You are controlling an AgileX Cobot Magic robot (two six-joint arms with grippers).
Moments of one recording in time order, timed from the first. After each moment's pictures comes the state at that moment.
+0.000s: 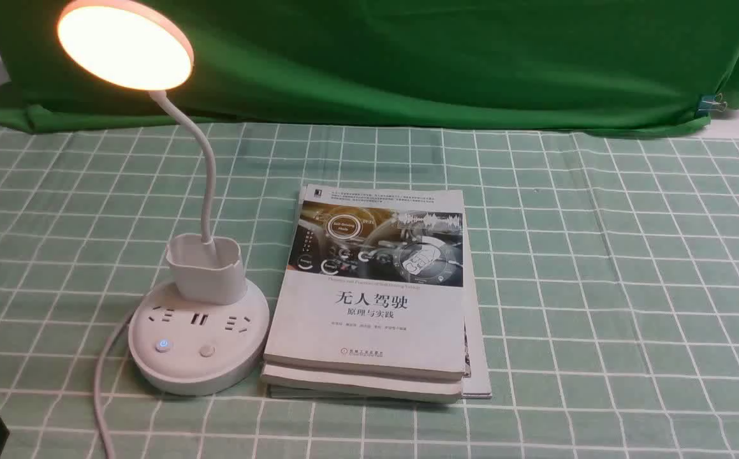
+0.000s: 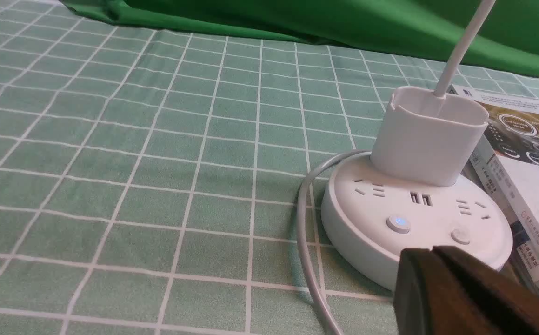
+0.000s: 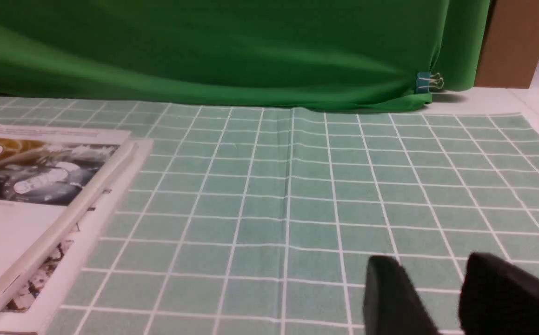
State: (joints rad) right arm 0.04 0.00 0.01 -0.04 0.24 -0.02; left arm 0.01 0.00 0.01 -0.15 0.29 0.07
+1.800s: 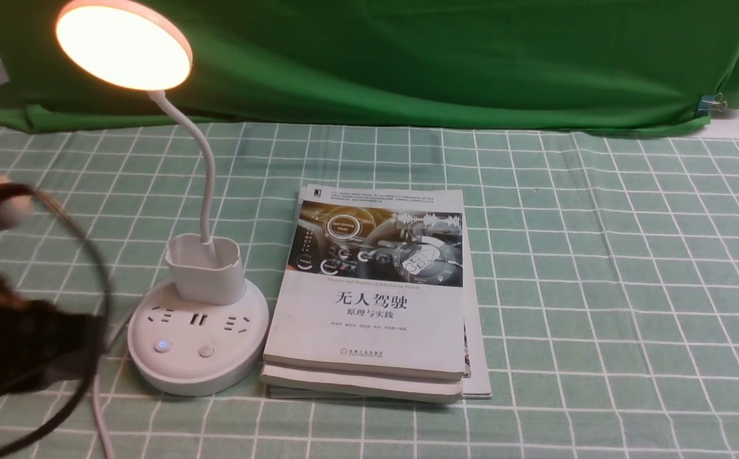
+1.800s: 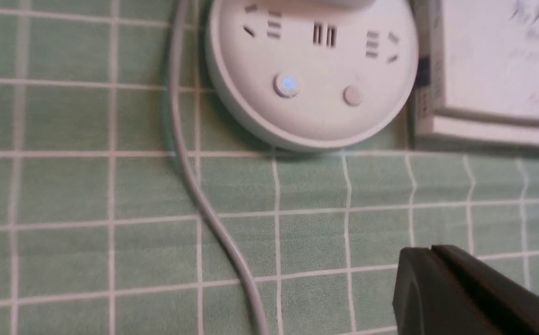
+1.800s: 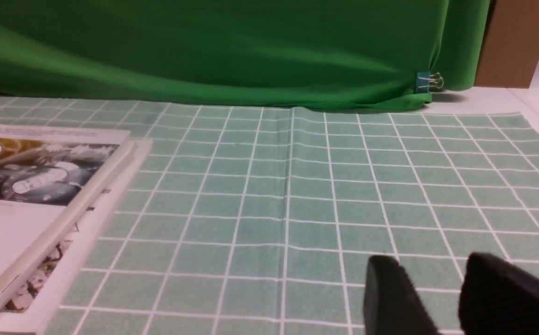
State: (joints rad) right arm 0.04 0.00 0.01 -0.04 0.24 -0.02; left arm -0.04 1.06 -0.78 -0.34 0.91 0.21
